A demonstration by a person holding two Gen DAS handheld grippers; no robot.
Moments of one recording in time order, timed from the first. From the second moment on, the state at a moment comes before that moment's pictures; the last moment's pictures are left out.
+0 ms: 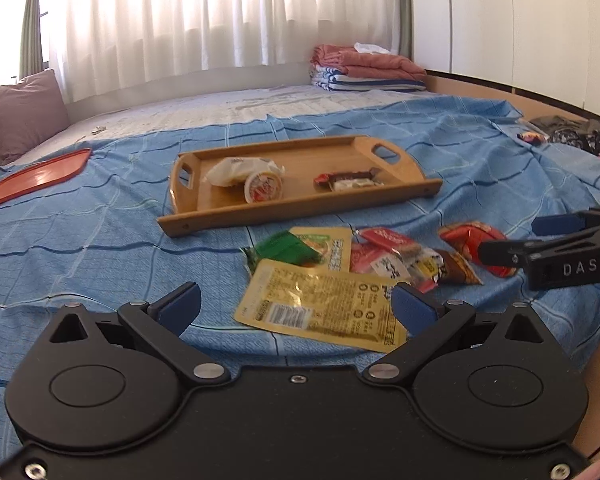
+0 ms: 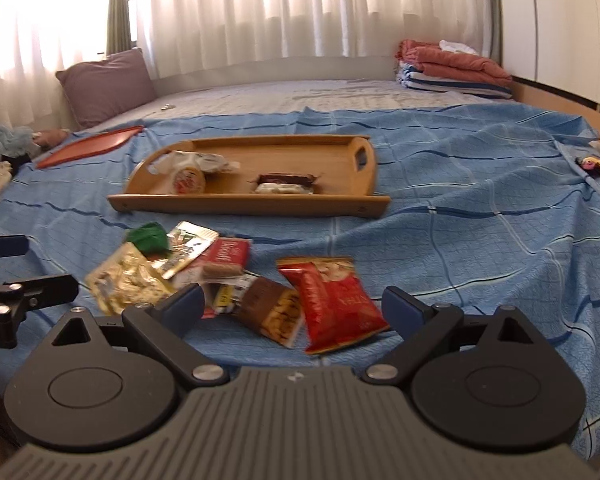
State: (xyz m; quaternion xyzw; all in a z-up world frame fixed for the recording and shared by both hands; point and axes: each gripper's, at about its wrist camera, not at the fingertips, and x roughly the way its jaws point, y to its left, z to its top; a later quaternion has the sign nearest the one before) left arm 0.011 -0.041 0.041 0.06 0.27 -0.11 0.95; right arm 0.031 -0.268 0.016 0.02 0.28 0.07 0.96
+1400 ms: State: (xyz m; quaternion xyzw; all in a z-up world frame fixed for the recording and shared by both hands) left arm 0.082 -0.071 -0.004 -0.06 0.32 -0.02 0.95; right arm 0.042 -0.258 -0.032 -0.05 0.23 0.05 0.97
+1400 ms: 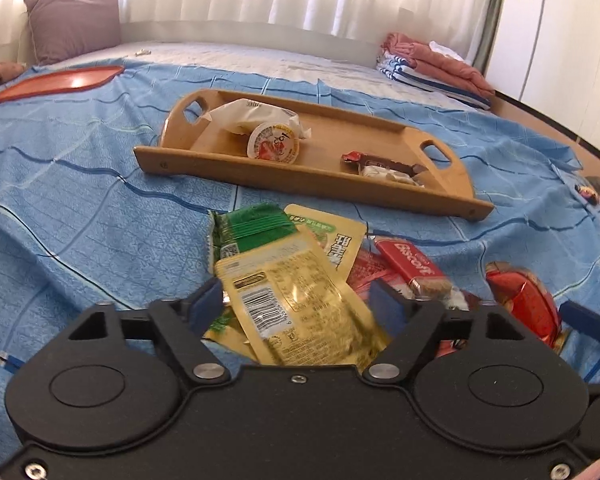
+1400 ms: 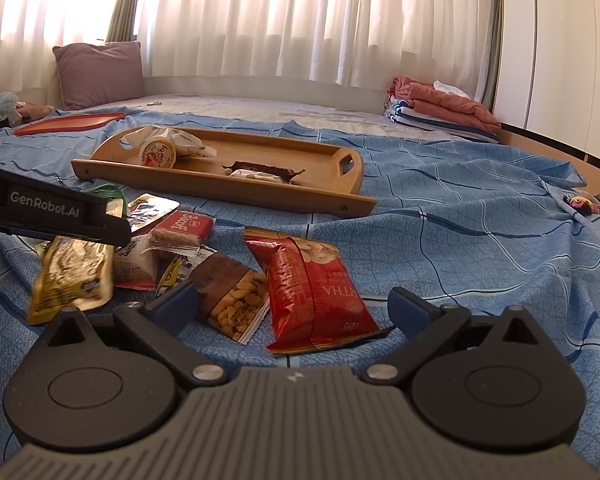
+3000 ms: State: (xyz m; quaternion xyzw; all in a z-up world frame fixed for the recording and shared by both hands) left arm 0.039 -0.055 0.043 -0.02 0.29 0.00 0.96; right arm 0.063 -0.275 -0.001 0.06 0.26 0.03 0.96
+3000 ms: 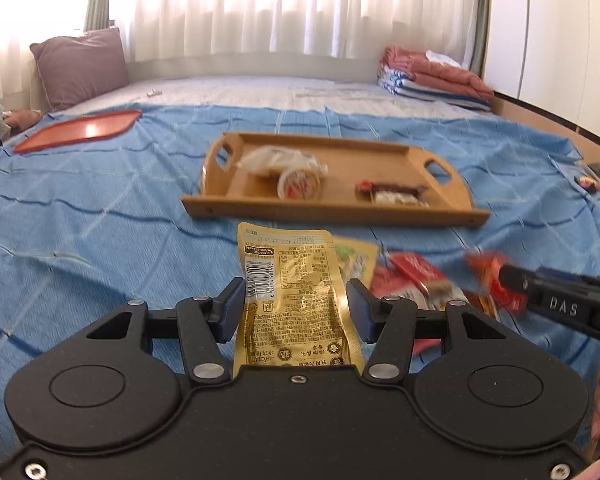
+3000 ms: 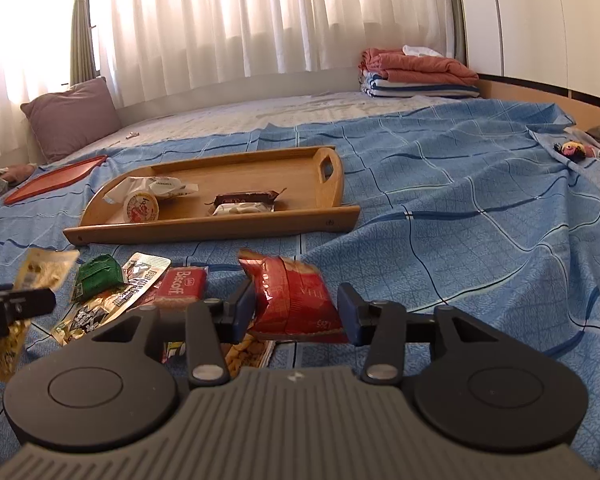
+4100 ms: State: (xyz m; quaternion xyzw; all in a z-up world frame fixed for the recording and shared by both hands) left arm 0.264 0.020 0.115 -0.04 0.31 -0.07 0.95; right arm 0.215 -0.283 0.080 0.11 0.28 0.04 0.95
